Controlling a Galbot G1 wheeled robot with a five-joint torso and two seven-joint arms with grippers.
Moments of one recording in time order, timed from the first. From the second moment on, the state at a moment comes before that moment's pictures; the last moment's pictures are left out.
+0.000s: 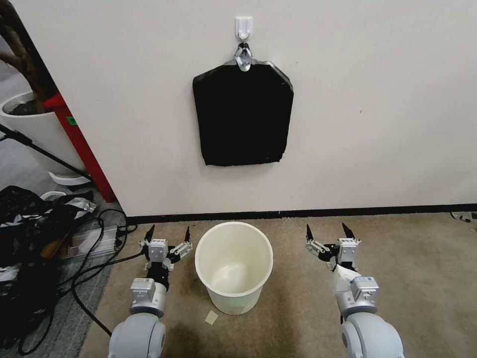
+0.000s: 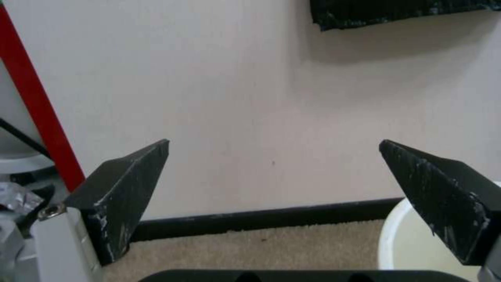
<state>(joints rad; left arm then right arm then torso) 1.55 -1.50 -0.55 -2.00 0.00 0.00 0.00 -1.55 1.50 0.55 2.00 0.00 0.00 0.00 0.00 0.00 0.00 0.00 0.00</state>
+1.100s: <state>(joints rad) 1.55 -1.50 -0.55 -2.00 0.00 0.00 0.00 -1.55 1.50 0.55 2.00 0.00 0.00 0.00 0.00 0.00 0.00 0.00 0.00</state>
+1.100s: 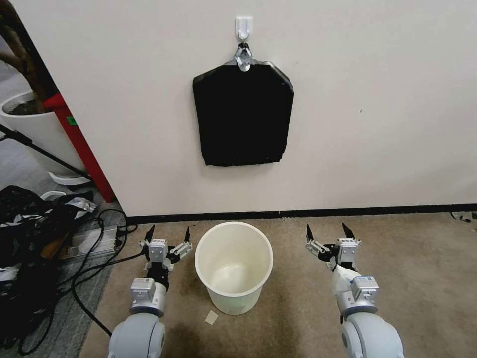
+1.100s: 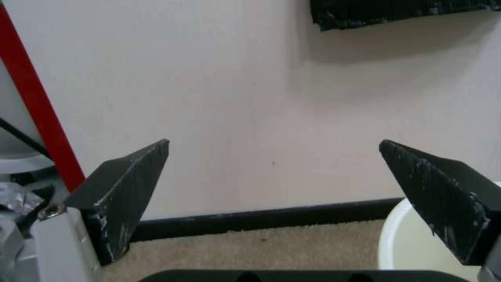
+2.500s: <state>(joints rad) 1.37 -1.35 -0.43 -1.95 -0.35 -0.10 -0.19 -1.59 1.46 0.56 2.06 0.18 0.07 0.27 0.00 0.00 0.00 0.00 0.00</state>
